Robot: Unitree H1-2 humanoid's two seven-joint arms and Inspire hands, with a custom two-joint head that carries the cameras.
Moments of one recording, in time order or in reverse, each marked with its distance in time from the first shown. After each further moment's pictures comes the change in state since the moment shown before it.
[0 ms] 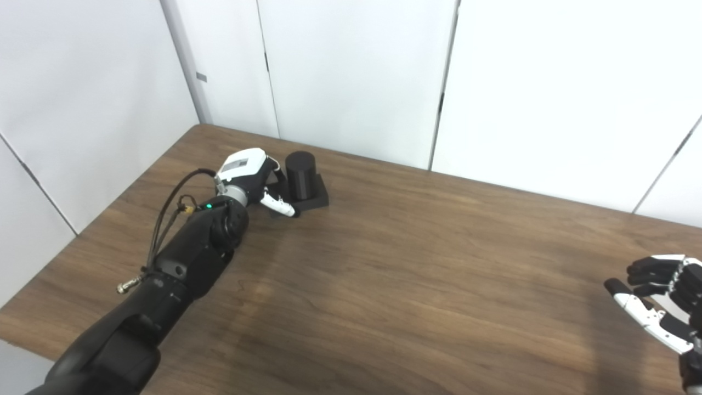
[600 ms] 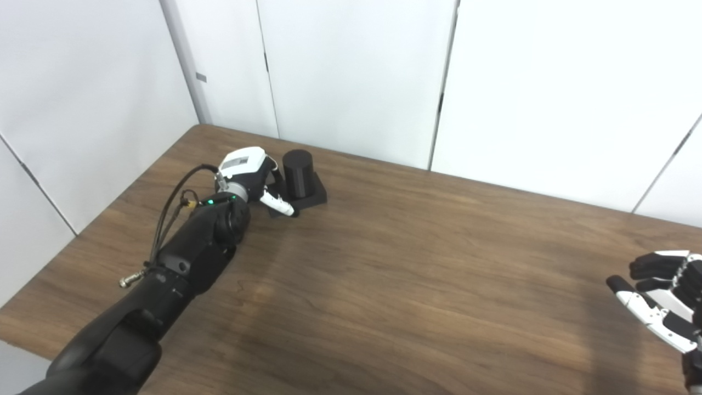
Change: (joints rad) left arm -0.026 0.004 -0.027 0.007 0.055 0.087 -0.031; right arm 0.003 0.000 0.000 -0.024 -0.001 0.003 -0.001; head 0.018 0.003
